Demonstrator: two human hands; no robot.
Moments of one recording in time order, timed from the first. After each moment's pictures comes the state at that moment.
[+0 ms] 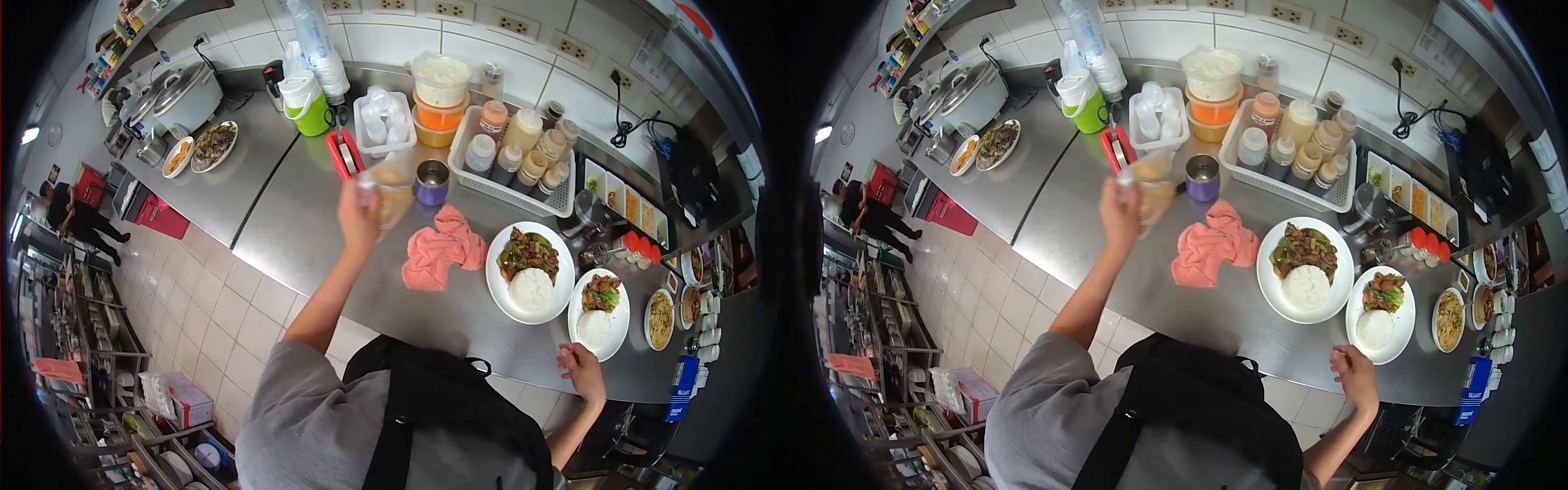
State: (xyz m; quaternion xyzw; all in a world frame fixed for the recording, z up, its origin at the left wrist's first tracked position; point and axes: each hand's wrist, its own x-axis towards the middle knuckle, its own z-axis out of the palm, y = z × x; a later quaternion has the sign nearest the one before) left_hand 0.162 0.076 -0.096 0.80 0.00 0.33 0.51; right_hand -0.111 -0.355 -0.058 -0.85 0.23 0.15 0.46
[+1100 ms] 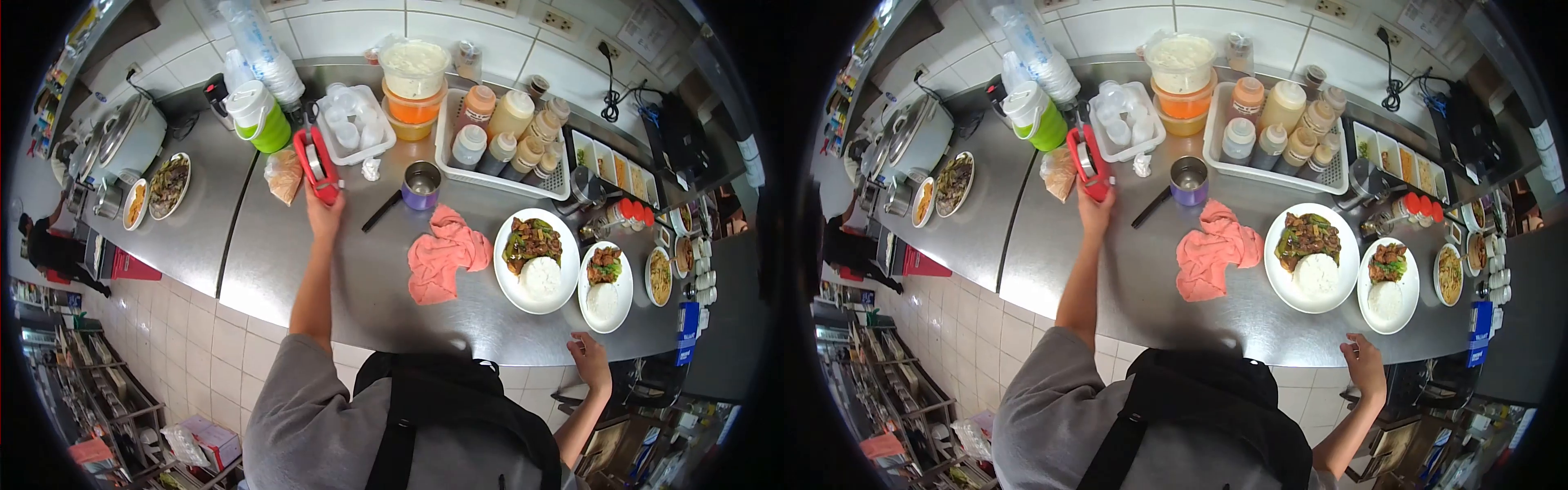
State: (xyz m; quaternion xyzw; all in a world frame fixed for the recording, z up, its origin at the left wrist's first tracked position) left_hand 0.300 0.170 -0.238 0.80 0.03 0.24 0.55; right_hand -0.103 -0.301 -0.058 -0.91 0.28 0.11 0.27
